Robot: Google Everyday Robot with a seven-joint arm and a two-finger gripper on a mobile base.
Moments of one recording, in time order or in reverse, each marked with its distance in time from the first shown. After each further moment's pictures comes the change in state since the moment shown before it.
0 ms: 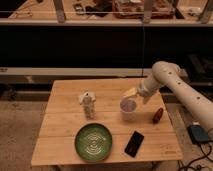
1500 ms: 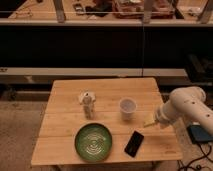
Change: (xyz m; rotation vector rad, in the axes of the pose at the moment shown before) arm -0.164 0.083 -0.023 -0.208 -0.026 0.024
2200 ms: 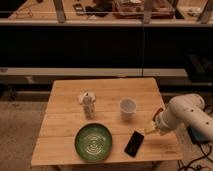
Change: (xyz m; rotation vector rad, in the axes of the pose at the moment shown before) arm -0.009 0.007 0.024 -0.007 -0.017 0.038
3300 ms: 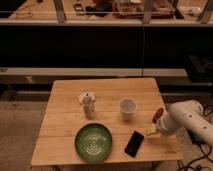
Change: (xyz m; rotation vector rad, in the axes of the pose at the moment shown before) arm 0.000 0.023 0.025 -0.004 0.014 0.113
